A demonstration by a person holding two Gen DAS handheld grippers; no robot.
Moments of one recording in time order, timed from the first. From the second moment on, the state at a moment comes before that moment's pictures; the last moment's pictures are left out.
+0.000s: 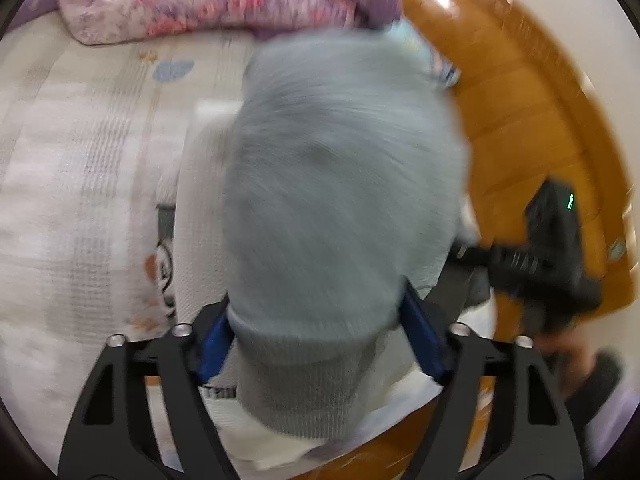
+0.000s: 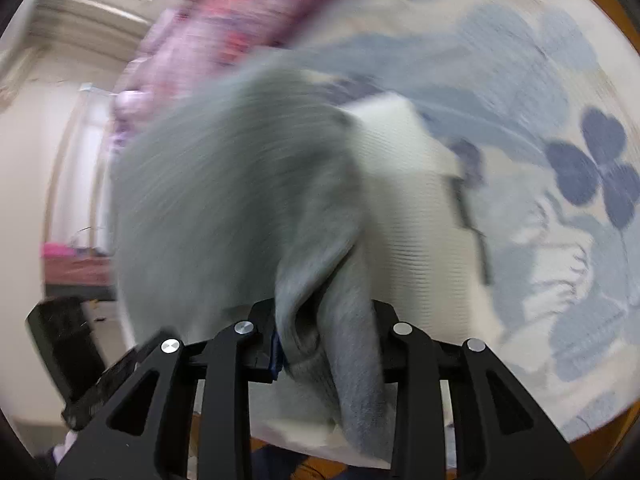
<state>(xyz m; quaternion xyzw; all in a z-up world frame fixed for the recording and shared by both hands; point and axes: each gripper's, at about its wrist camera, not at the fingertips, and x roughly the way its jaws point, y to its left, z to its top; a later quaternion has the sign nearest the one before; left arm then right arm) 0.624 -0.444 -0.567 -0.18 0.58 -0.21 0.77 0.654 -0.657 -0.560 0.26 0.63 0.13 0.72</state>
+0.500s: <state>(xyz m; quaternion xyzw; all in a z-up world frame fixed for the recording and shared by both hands) 0.610 -0.418 -0.538 -0.14 0.58 -0.13 0.79 0.617 -0.656 -0.514 0.06 0.59 -0.01 0.80</state>
